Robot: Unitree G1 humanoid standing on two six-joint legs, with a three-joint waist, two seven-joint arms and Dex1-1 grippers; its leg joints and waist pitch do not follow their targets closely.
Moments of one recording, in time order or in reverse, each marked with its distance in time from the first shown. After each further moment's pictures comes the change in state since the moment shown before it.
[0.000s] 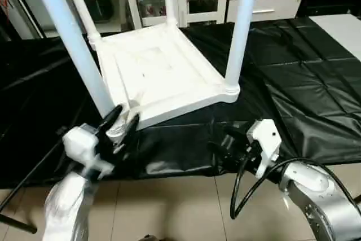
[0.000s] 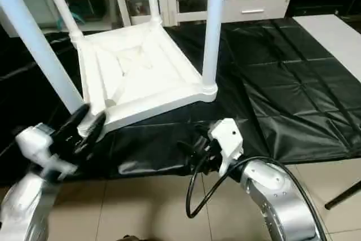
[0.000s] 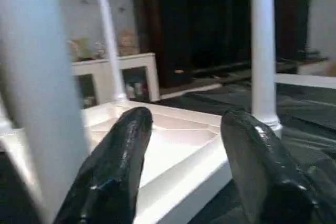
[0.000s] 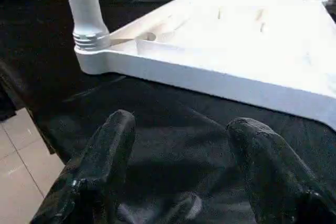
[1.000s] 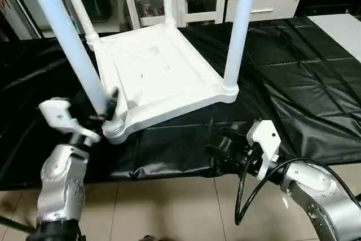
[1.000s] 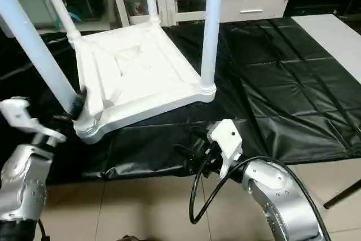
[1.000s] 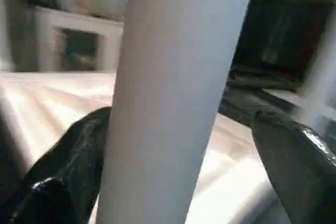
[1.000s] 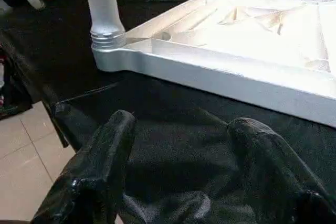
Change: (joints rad) left arm -0.344 0.065 0.108 0.293 -0.209 0.328 -0.076; right arm -0.007 -0.039 0.010 -0.009 0.026 0.003 0.066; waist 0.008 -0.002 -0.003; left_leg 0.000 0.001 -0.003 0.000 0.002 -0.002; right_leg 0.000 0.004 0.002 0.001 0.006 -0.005
